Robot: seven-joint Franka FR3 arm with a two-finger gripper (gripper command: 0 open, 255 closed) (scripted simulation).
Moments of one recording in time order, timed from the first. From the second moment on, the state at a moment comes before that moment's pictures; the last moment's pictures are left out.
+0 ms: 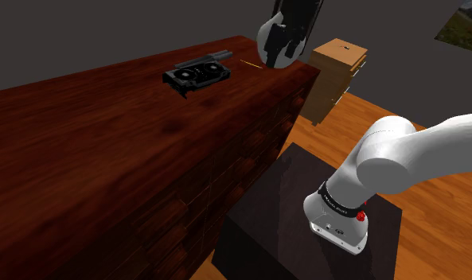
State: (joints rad) arm 0.02 -0.74 0.07 -2.37 -0.05 1.70 0.11
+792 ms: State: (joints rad) arm -0.13 -0.32 0.26 -2.08 0.00 1.77 0.76
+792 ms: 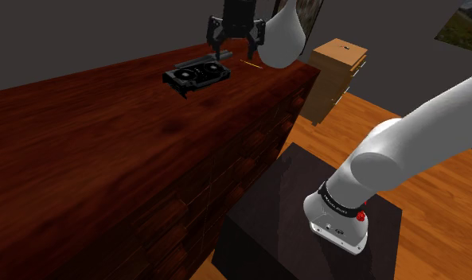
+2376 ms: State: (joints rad) arm -0.21 0.23 0.25 -1.66 -0.05 1.83 1.52
